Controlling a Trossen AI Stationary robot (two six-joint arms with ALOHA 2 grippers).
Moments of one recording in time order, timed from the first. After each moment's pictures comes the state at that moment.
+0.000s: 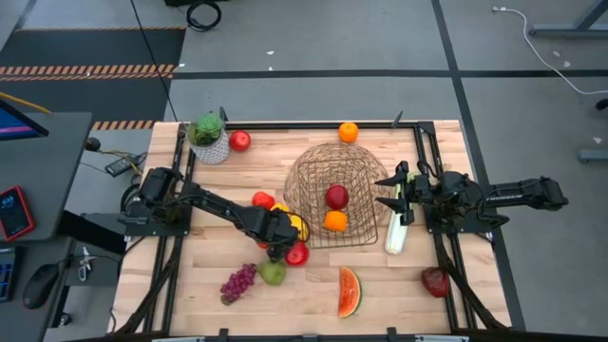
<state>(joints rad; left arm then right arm) -0.25 1.88 1.20 -0.78 -0.16 -0.76 -0.04 0.29 0.01 0.43 0.01 0.00</state>
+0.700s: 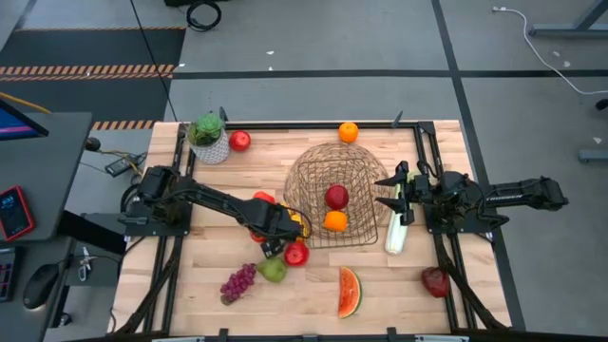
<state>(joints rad) -0.23 1.87 1.36 -1.07 -0.16 -0.65 -0.03 0.29 0.01 0.43 0.01 0.00</state>
